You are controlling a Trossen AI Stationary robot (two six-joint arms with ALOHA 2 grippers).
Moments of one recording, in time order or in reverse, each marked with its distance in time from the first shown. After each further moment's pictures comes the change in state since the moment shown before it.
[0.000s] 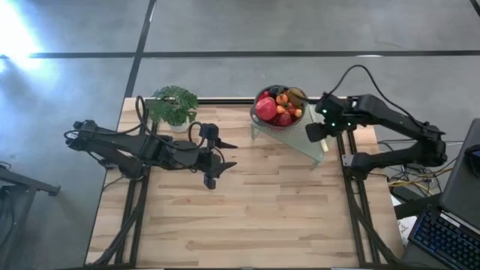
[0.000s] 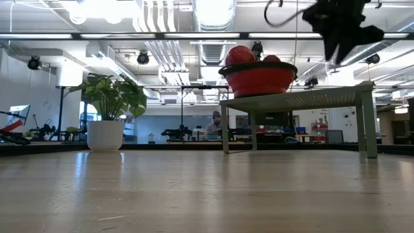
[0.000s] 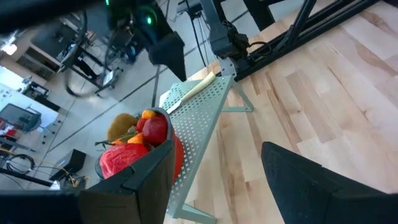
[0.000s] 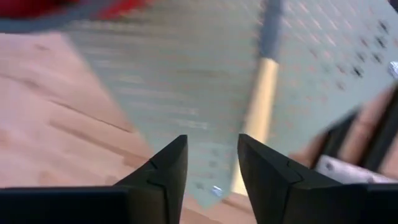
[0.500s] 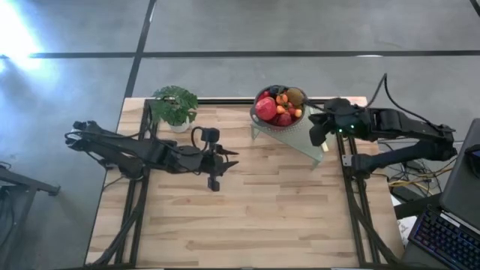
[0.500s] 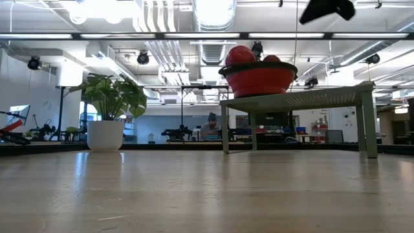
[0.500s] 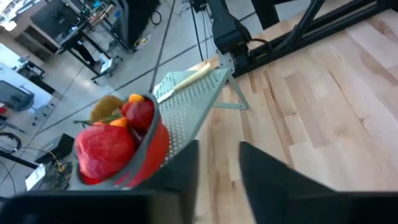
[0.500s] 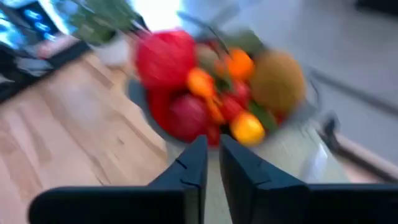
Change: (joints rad) left arm 0.002 -0.001 -0.119 0.118 -0.016 -0.109; right arm 0.347 -0.182 -0.026 0.413 0.478 -0.282
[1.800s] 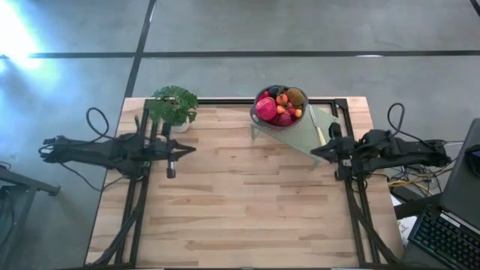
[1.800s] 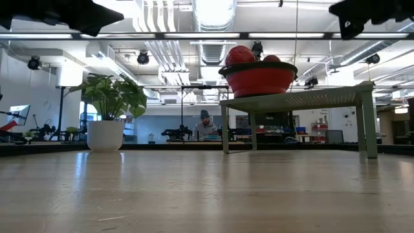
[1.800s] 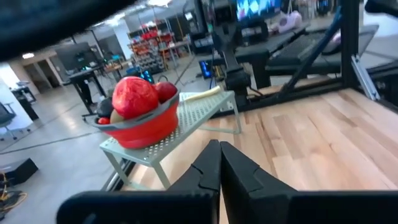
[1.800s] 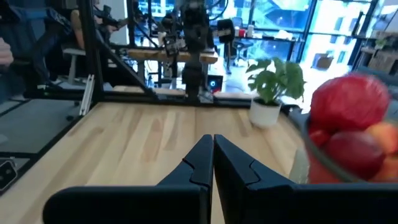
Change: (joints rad) left arm 0.193 -0.847 -0.821 0.343 0.297 -0.088; right arm 0.146 -0.635 -0.733 0.723 -0.456 -0.596
